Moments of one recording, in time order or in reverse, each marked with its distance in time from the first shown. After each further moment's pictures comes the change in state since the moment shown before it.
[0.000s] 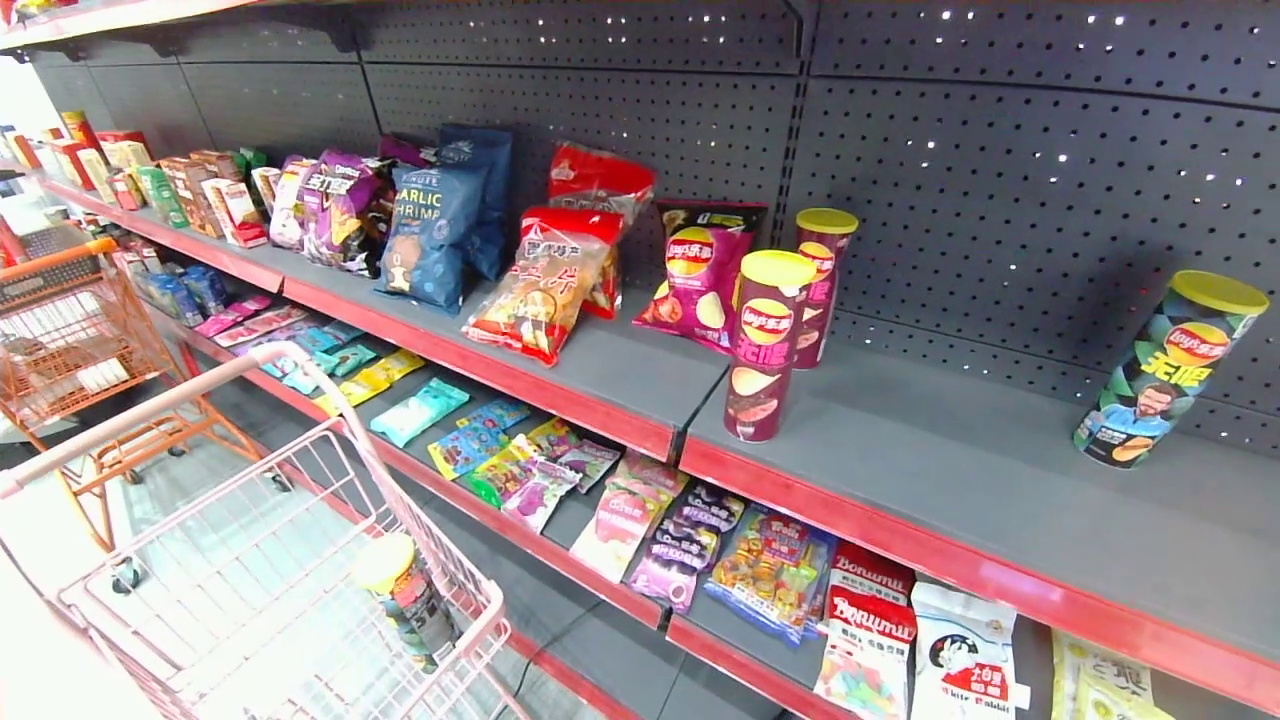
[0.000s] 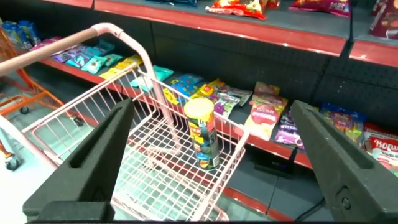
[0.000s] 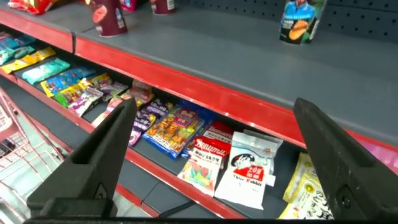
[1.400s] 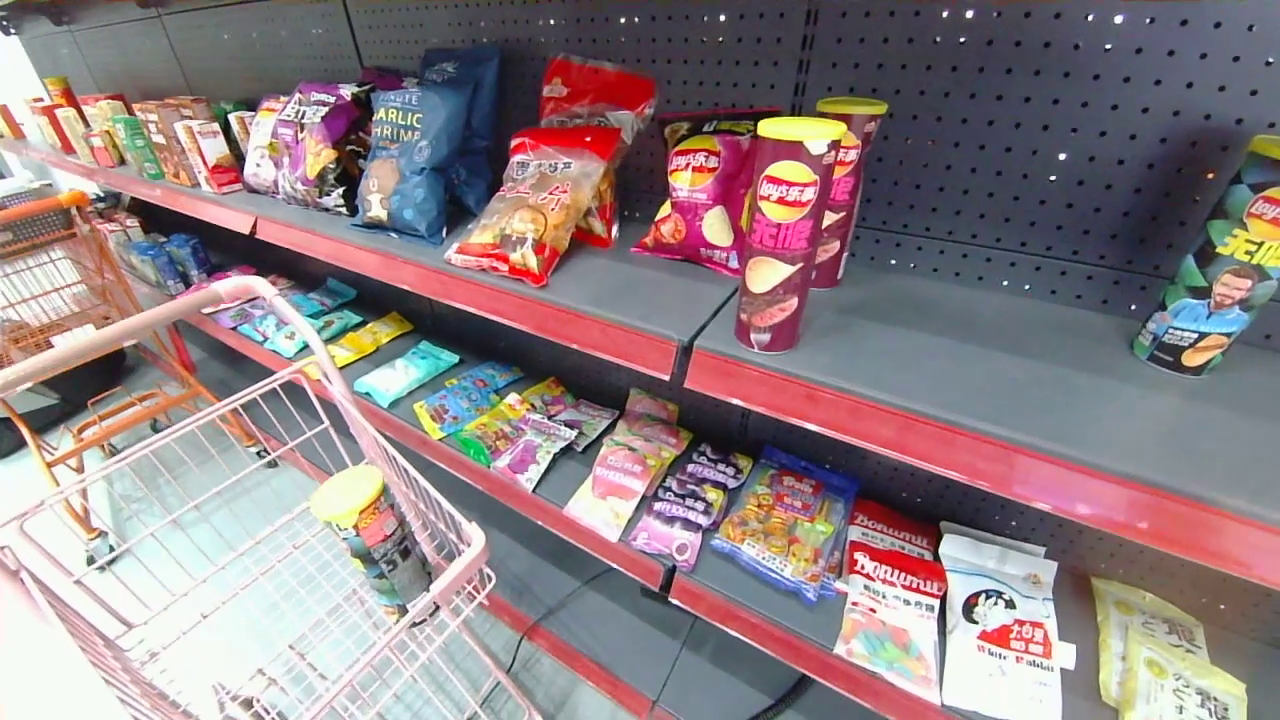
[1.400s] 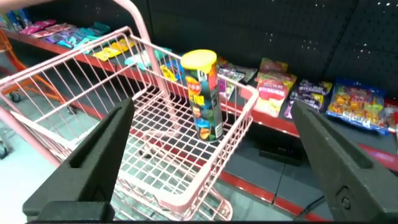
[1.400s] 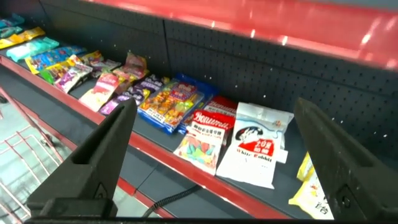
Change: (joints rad) left arm 0.001 0.000 0.000 0.000 0.000 0.000; right arm 0.000 0.000 0.000 0.000 0.000 -0.001
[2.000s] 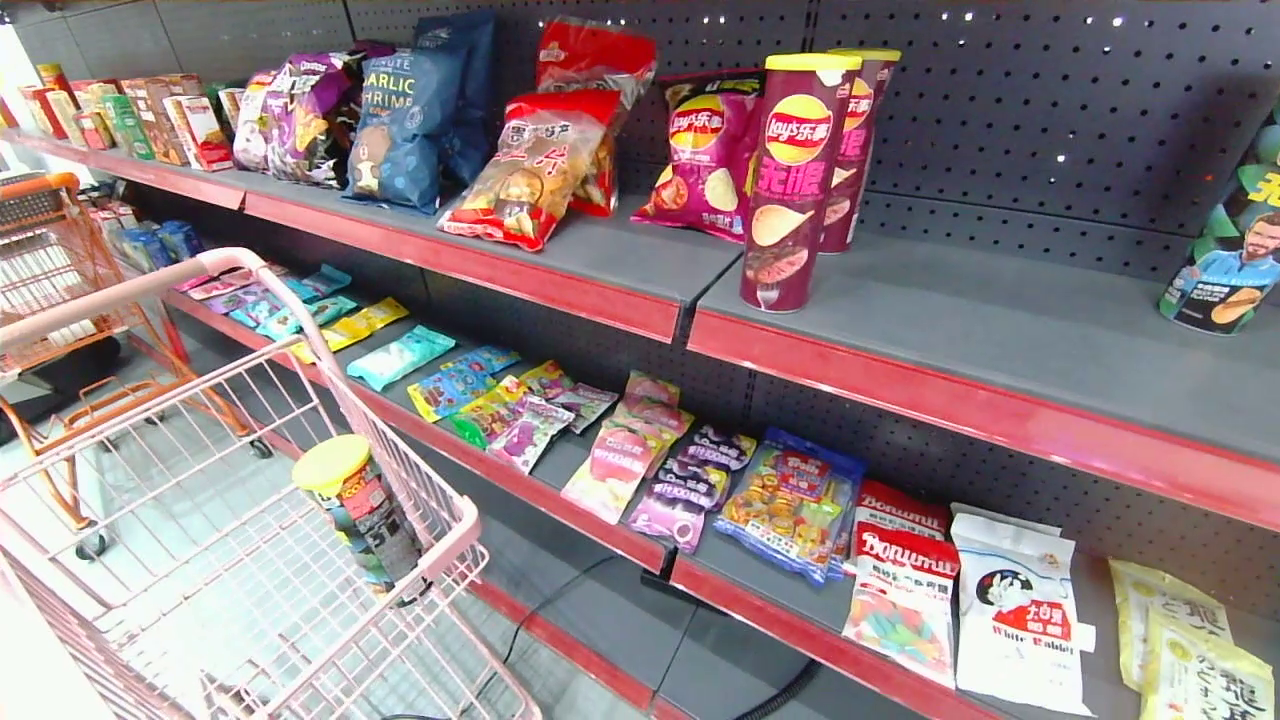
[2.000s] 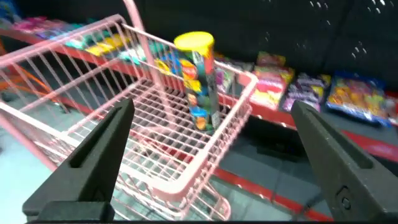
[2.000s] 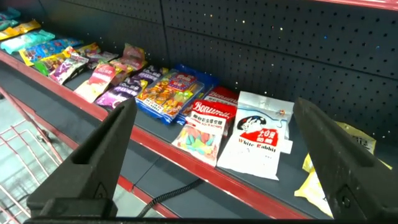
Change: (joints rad) left arm -0.002 0.003 -0.008 -0.006 -0.012 -0.007; right arm 0.000 0.000 0.000 0.000 0.000 0.001
